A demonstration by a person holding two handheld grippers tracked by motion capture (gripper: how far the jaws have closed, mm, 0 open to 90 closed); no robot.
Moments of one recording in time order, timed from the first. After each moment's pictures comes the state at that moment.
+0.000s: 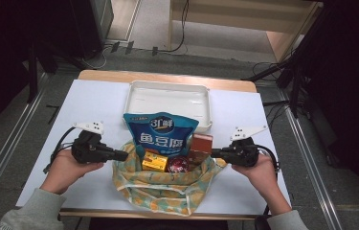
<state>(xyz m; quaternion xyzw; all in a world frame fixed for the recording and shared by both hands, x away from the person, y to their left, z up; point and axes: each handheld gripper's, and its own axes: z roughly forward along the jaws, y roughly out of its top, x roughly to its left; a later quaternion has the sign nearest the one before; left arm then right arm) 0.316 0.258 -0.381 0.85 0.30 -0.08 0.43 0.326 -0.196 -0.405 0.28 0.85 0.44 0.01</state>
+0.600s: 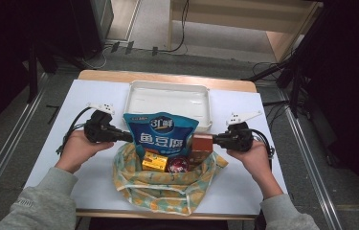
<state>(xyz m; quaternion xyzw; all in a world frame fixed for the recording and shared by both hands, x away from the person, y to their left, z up) 0.373 0.240 -0.384 0.85 0.30 -0.08 0.43 0.367 -0.186 -0.399 0.29 0.84 0.45 0.01</state>
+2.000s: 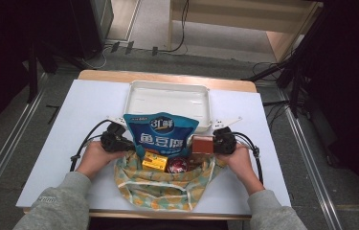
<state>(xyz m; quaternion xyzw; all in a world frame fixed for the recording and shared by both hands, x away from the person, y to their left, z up) 0.384 0.226 -0.465 0.84 0.34 -0.12 0.40 0.390 -0.162 -0.464 0.29 0.85 0.44 -0.02</state>
